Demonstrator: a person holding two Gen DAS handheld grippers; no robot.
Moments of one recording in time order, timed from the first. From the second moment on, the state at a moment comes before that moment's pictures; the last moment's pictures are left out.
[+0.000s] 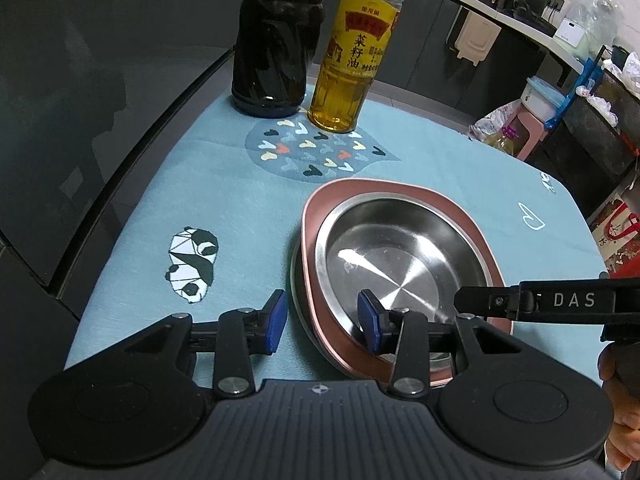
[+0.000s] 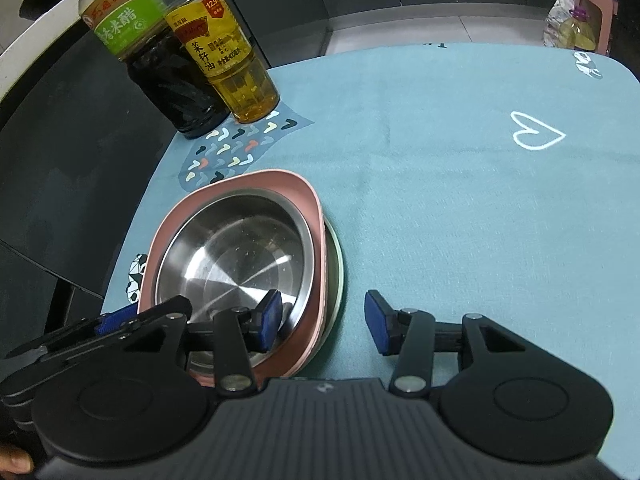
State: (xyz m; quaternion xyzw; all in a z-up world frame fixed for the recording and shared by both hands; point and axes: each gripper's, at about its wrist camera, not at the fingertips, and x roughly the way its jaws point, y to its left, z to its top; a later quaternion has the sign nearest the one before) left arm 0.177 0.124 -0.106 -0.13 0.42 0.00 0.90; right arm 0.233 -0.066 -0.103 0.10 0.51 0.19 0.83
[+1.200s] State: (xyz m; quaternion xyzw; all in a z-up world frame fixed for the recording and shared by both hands) left arm 0.152 0.118 -0.072 -0.12 0.37 0.02 0.92; right arm 0.203 -0.057 -0.063 0.06 0.44 0.22 0.87
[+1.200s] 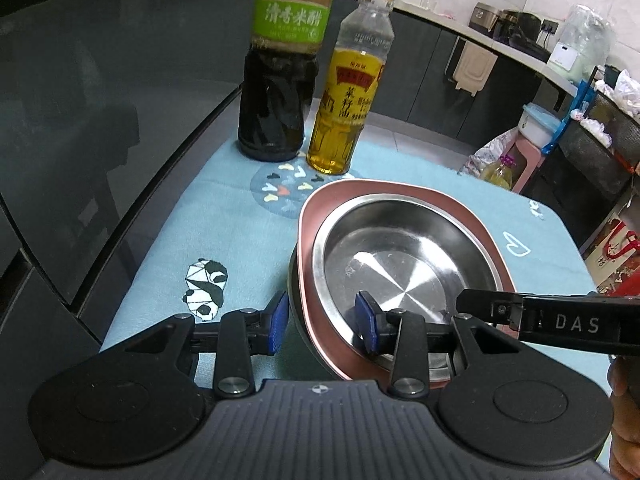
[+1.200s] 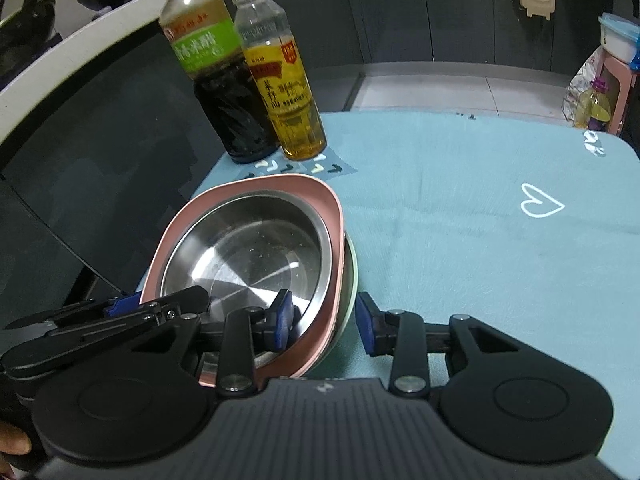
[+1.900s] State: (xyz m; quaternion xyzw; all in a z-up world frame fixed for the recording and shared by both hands) left arm 0.088 0.090 -0.043 -0.11 0.33 0.00 0.94; right arm 0.139 -0.086 -0.038 0.07 0.40 0.22 0.89
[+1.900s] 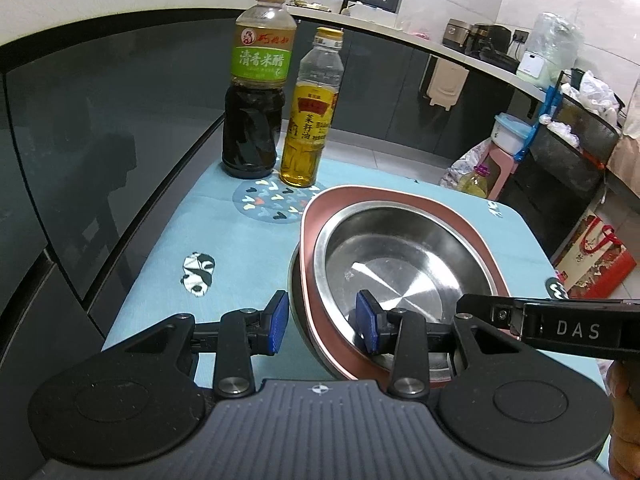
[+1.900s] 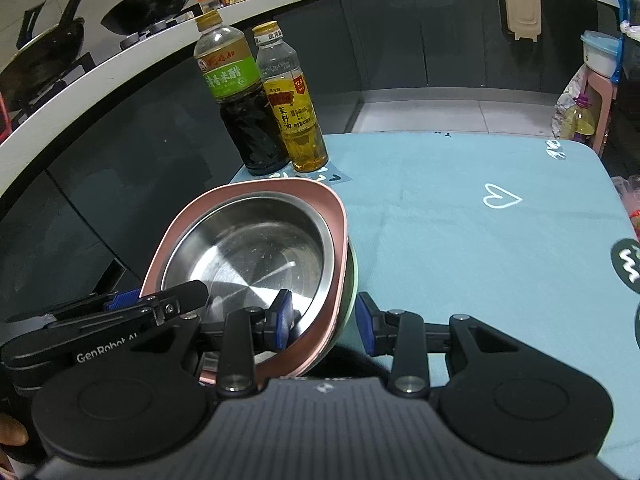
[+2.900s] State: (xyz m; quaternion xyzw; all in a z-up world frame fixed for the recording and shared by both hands) left arm 0.023 0.054 -0.066 -0.08 0.38 -0.03 0.92; right arm 0.069 -0.119 -0.049 0.08 0.39 0.21 0.89
